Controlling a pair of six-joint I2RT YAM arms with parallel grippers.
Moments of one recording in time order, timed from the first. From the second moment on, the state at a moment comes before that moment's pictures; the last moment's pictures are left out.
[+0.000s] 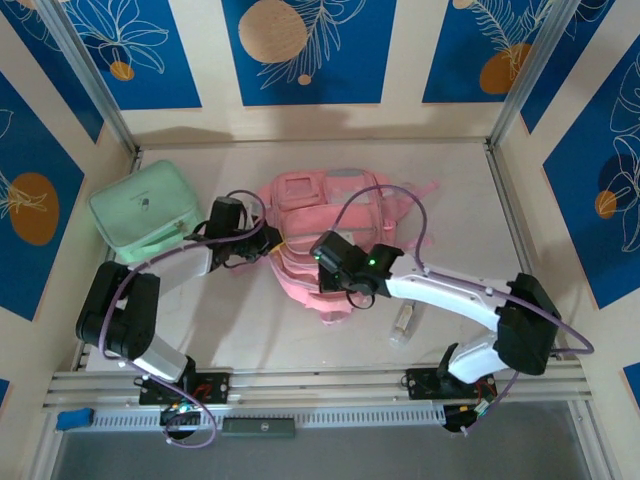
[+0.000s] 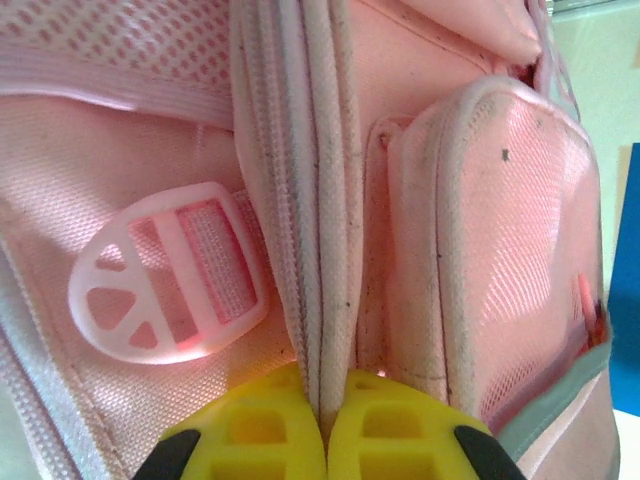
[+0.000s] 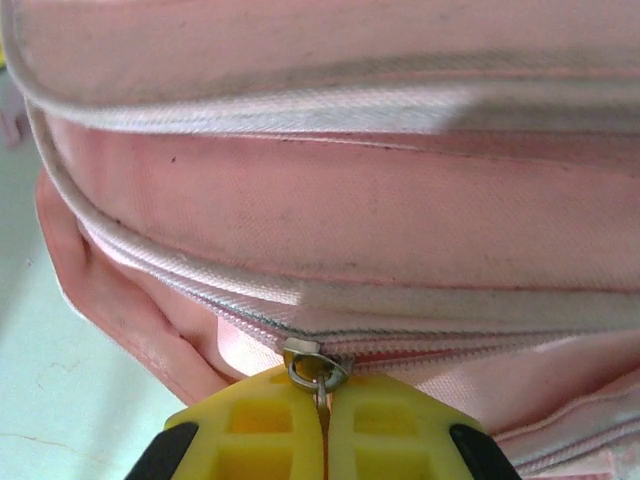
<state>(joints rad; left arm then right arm) -0.33 1.55 0.82 -0.03 0.52 -0.88 1.00 1.45 1.08 -0.71 0.22 0.80</state>
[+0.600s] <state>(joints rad) -0.31 1.55 0.93 -0.25 0.40 -0.70 0.88 1.51 1.12 -0.84 0.24 0.64</state>
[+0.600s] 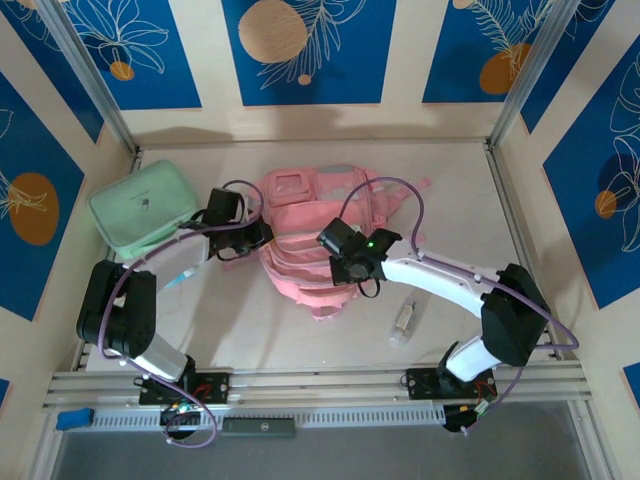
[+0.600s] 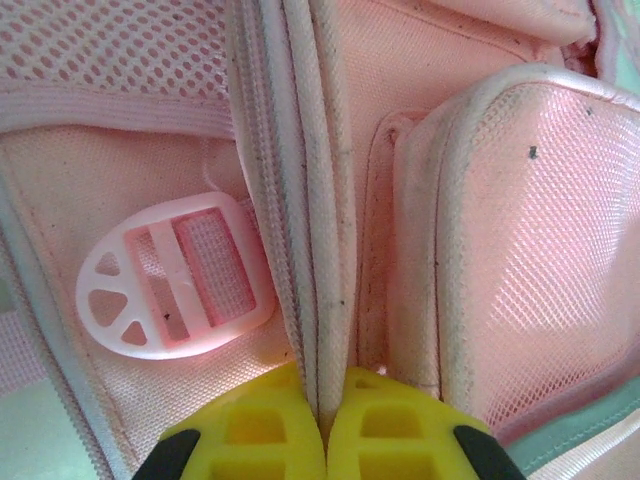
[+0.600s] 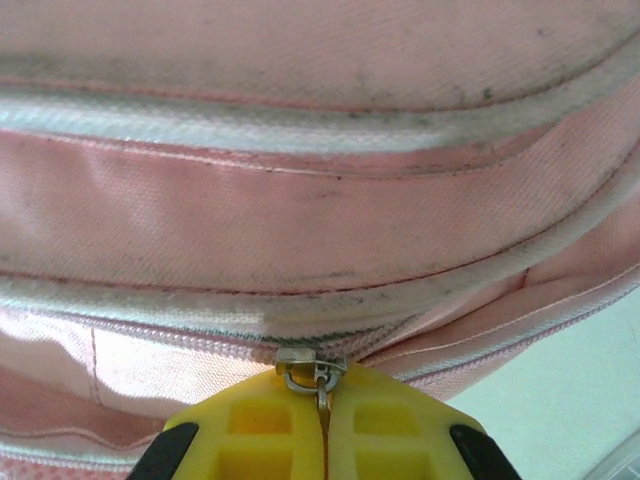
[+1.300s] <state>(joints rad) -0.63 1.04 0.54 -0.08 0.14 -1.23 1.03 1.51 1.09 -0.75 0.20 0.76</state>
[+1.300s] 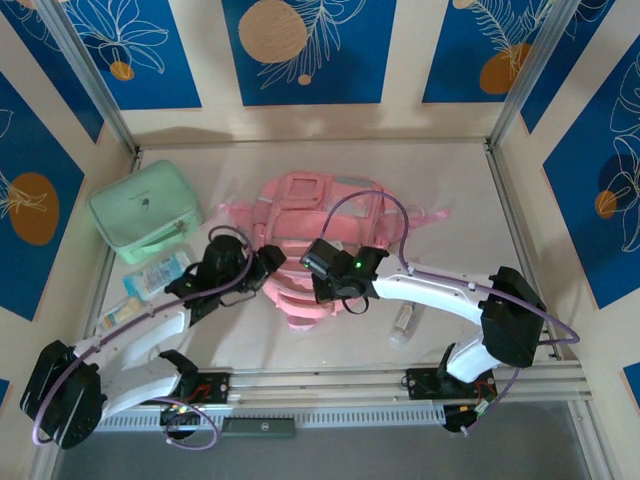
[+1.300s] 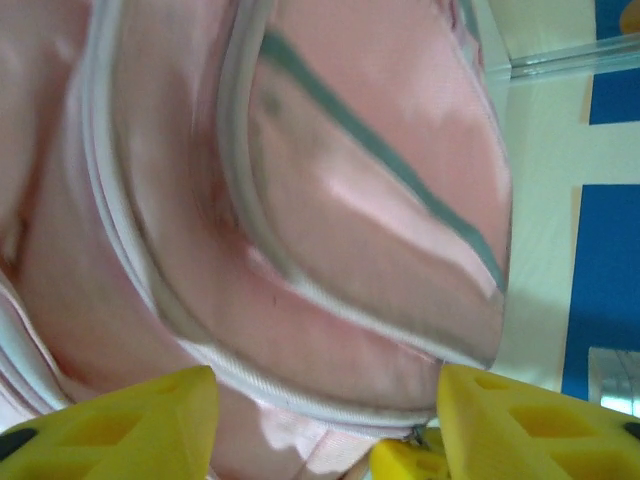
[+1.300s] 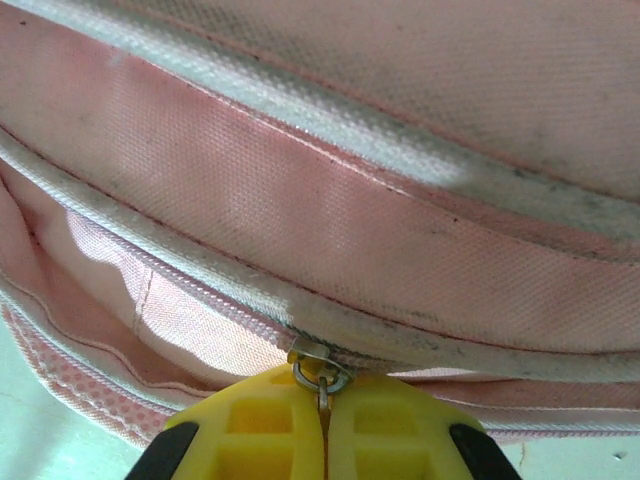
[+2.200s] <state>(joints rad) -0.95 1.28 0.52 0.12 -0.32 -1.66 1.06 1.52 1.08 -0.74 0.23 0.79</state>
